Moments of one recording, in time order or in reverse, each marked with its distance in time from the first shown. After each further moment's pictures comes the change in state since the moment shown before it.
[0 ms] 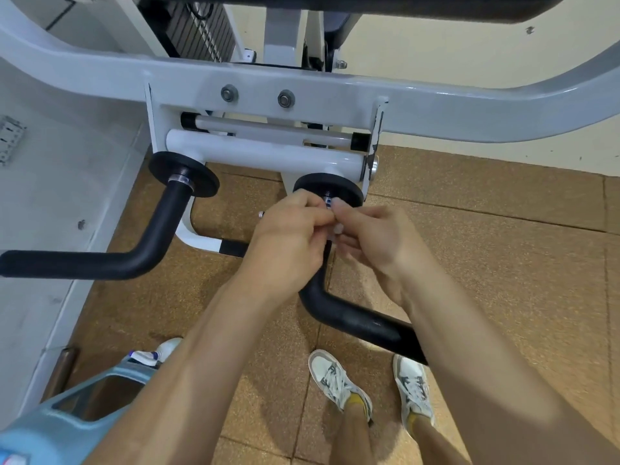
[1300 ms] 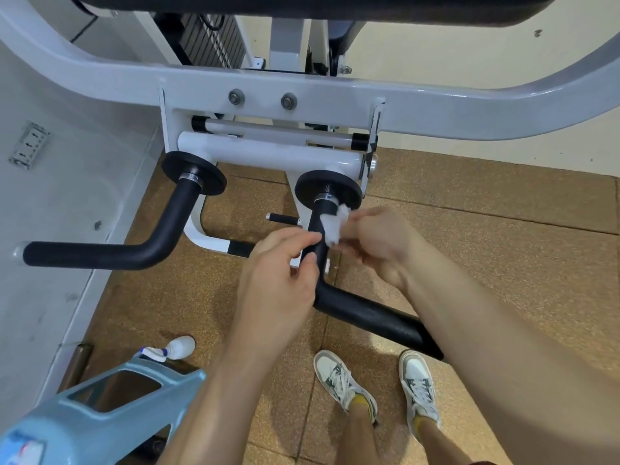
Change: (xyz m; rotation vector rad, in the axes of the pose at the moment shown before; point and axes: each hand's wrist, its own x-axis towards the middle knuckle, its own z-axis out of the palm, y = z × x) left_hand -0.057 0.019 0.001 -0.191 0.130 -0.368; right_hand 0.006 0.002 -0.008 -0.166 -0.113 0.079
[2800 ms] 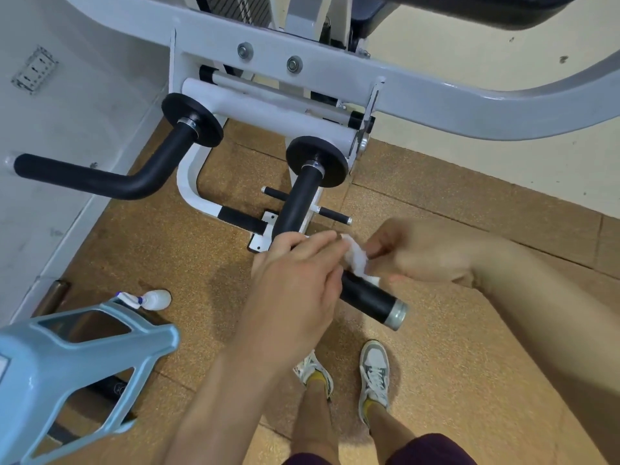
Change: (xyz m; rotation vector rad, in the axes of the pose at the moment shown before) left_hand -0.061 0.031 0.039 0.361 -0.015 0.196; right_hand -0.064 -0.015 -0.075 -1.073 -0.557 -0.104
